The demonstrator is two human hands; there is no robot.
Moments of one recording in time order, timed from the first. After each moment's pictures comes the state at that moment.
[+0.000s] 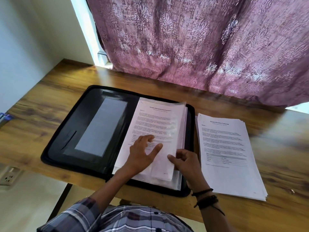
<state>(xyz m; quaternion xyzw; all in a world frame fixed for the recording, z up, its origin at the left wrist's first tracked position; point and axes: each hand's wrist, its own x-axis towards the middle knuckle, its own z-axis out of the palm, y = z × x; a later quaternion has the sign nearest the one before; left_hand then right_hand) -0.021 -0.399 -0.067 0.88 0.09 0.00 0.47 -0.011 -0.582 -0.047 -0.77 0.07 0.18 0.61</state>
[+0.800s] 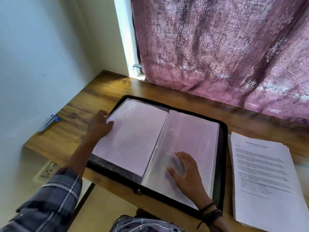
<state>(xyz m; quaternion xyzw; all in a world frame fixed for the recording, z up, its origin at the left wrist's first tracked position) 0.015 -0.147 -0.020 0.89 0.35 0.06 0.29 -0.007 -0.511 -0.085 -0.89 -0.18 0.10 0.40</state>
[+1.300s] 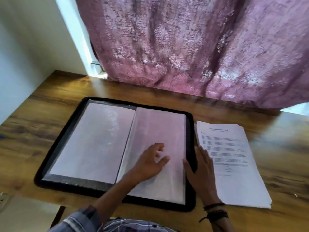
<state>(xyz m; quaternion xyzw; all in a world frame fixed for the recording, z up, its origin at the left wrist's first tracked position) 0.013 -0.403 -0.053 0.86 0.03 -0.12 0.49 0.002 -0.608 -0.073 -0.95 0.02 0.00 0.30</state>
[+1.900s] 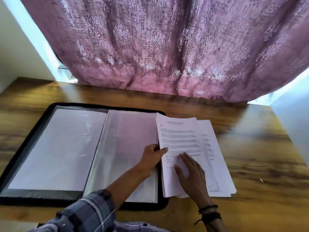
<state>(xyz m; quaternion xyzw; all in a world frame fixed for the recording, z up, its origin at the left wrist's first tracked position) 0.048 -0.516 -0.056 0.68 0.18 -0.19 0.68 -0.014 -0.682 -0.084 -0.95 0.04 0.03 0.31</state>
